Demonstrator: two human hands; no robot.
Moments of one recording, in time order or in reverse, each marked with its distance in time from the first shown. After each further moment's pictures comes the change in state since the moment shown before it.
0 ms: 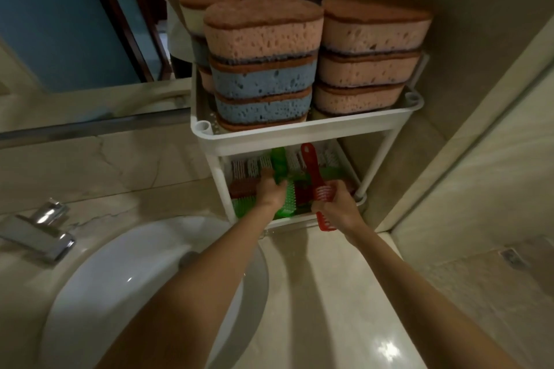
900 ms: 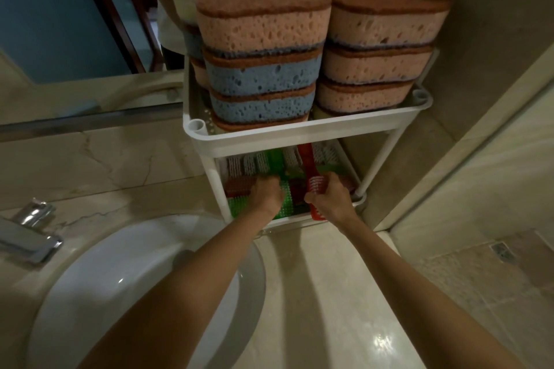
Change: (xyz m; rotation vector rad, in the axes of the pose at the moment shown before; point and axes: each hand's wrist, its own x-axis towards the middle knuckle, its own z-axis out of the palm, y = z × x) left_hand 0.011 -0.013 -0.003 0.608 -0.063 0.253; right_hand 0.016 -0.010 0.008 -0.196 0.043 -0.035
